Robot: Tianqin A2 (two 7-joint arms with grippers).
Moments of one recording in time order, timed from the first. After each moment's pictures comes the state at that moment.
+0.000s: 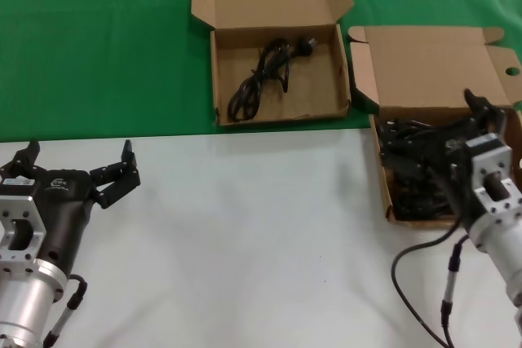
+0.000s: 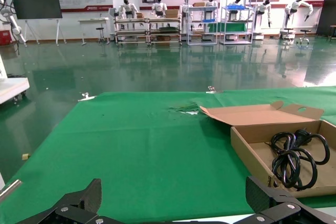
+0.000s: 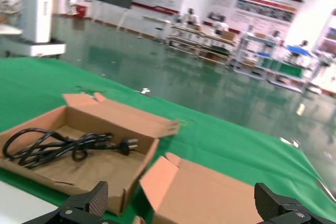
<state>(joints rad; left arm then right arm) 0.00 -0.30 1.60 -1.60 -1.80 0.00 0.00 0.21 0.29 -1.72 1.42 1.74 -0.09 -0.20</state>
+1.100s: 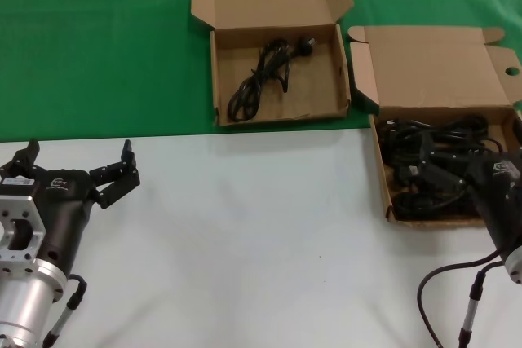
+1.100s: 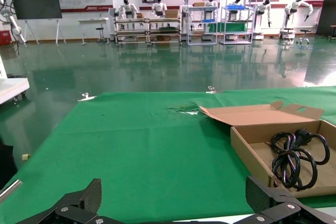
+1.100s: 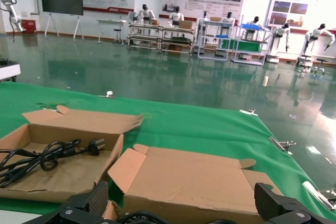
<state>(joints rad) 0.00 -0.30 1.60 -1.60 -1.80 0.00 0.00 0.04 0.30 -1.62 1.57 1.79 -0.02 -0.03</state>
